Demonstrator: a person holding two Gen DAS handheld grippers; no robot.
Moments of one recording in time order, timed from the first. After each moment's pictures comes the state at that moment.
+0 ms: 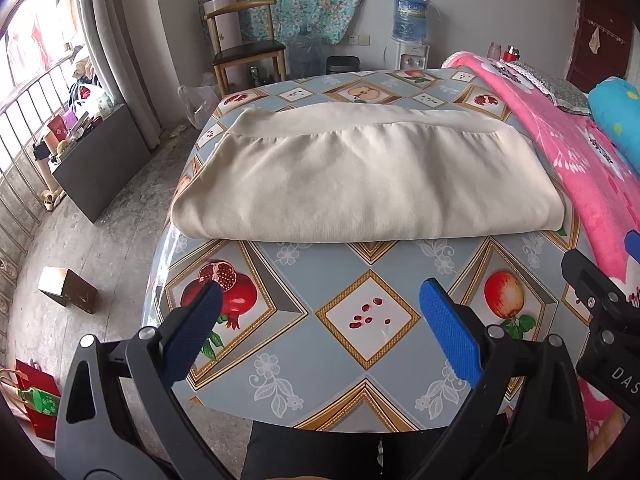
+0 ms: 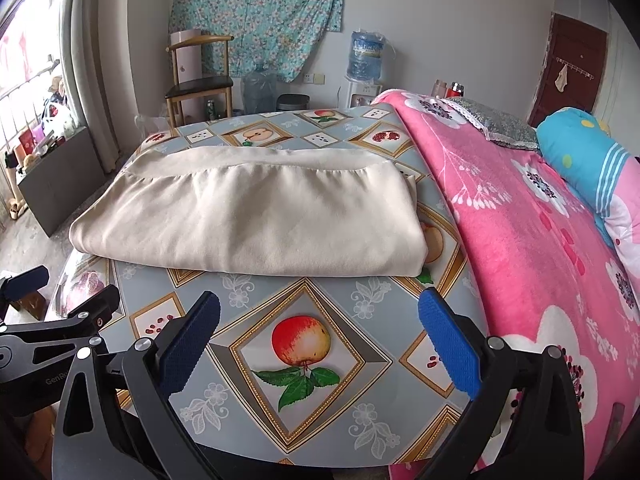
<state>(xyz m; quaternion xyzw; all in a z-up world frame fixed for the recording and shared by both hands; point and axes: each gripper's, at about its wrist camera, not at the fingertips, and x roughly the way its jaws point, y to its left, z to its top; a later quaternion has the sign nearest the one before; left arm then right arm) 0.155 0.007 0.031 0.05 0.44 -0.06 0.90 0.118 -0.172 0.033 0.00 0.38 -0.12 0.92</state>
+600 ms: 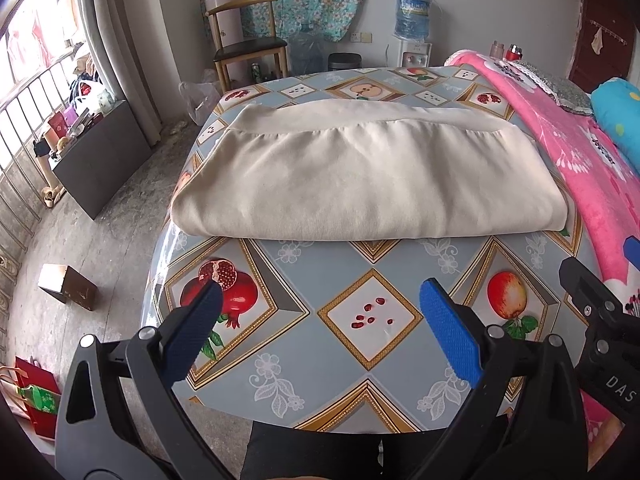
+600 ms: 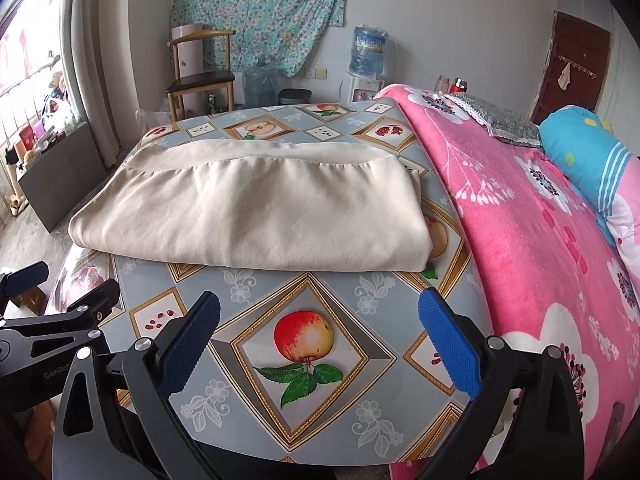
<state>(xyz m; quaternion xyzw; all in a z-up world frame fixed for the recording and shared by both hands) 0.158 0.008 0.027 0.05 0.44 -0.05 0.90 0.122 -0.170 0.029 0.00 0.39 -0.12 0.91</state>
